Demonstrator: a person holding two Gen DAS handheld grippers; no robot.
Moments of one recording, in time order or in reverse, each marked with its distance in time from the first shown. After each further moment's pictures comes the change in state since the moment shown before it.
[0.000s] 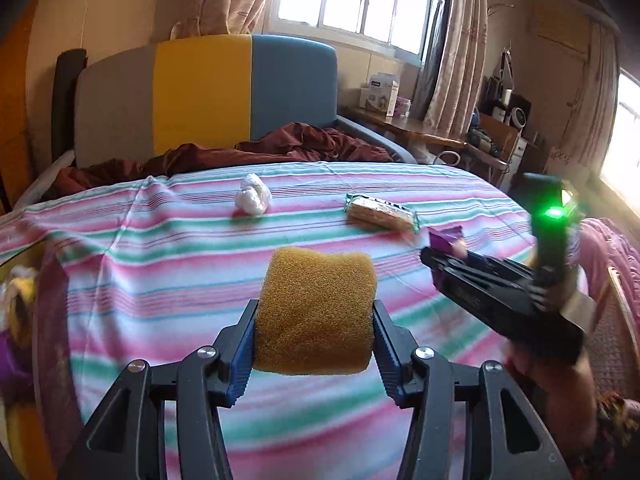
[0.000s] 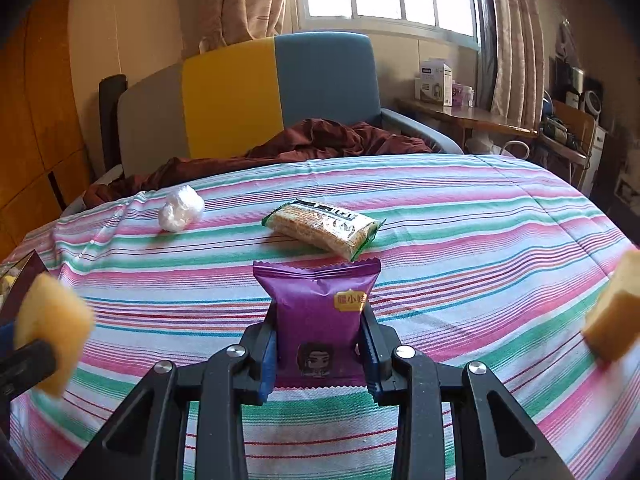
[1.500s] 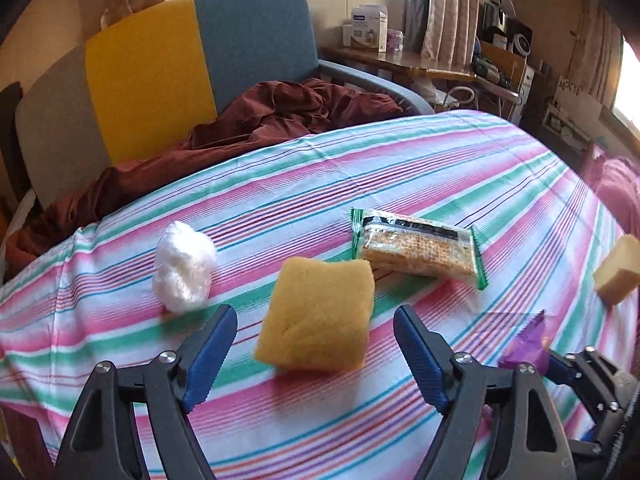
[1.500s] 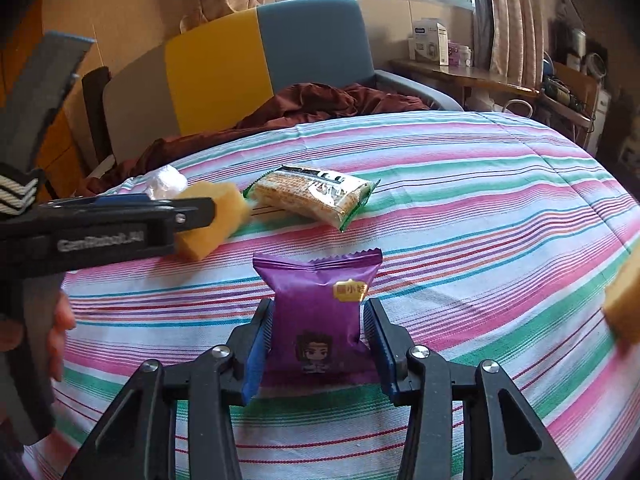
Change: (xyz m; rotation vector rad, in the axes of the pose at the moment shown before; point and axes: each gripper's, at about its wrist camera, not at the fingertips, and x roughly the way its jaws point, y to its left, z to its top) left arm 0.170 -0.029 0.095 0.177 0.223 0.069; right arm 0.025 -0.015 0.000 0.074 0.131 0.023
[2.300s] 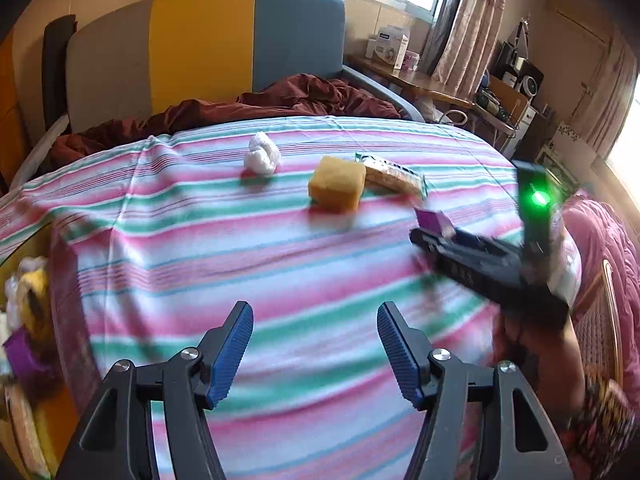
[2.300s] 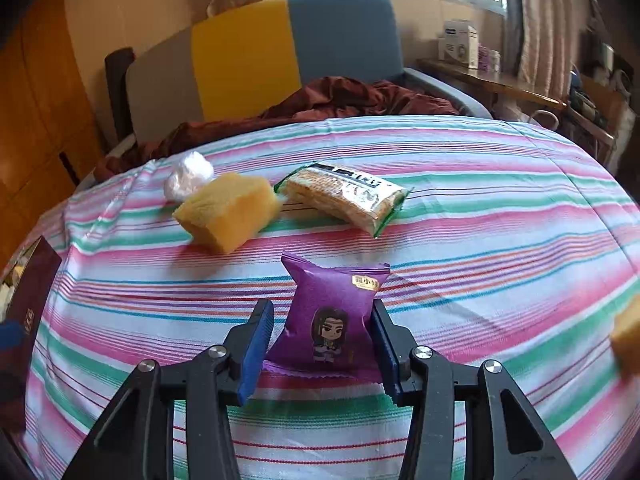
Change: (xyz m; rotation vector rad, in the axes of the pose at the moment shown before) left arm -0.133 0.036 -0.106 -0.190 0.015 -0.078; right arm -0.001 0.009 0.005 -0.071 0.029 0.057
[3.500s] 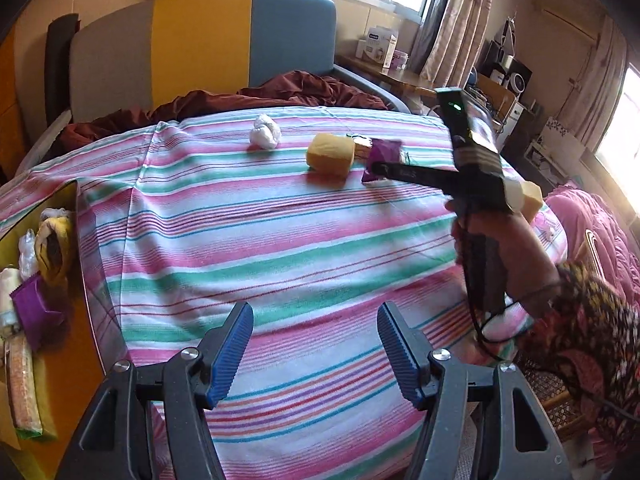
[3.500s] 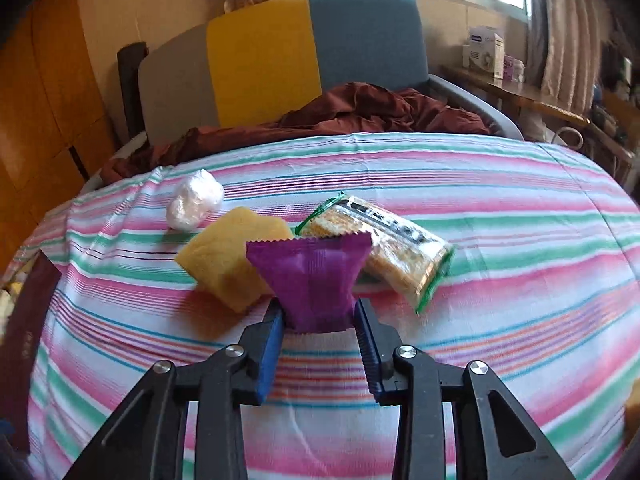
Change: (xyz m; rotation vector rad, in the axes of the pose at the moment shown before) left arm -0.042 0.011 -0.059 0.011 -0.018 -0.042; right arm 0.029 0.013 0.039 -0.037 0.008 0.058
